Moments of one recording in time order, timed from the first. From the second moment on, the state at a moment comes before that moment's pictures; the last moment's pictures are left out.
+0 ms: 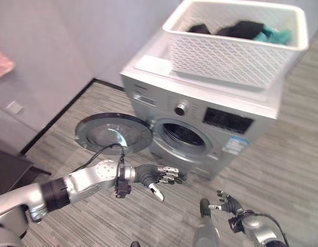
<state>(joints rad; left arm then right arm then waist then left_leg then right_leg) -0.77 0.93 -1.31 0.02 -0.93 -0.02 -0.51 -0.05 -0.49 0.37 0.80 0.28 -0.06 0.05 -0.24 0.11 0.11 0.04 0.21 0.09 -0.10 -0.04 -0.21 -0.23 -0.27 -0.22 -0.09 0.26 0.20</state>
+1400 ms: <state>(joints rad) -0.15 0.55 -0.05 0.74 0.08 0.07 0.11 0.14 -0.48 -0.03 0.45 0.39 -0.06 0.00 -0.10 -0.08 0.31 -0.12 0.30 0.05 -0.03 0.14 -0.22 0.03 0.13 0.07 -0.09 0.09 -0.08</state>
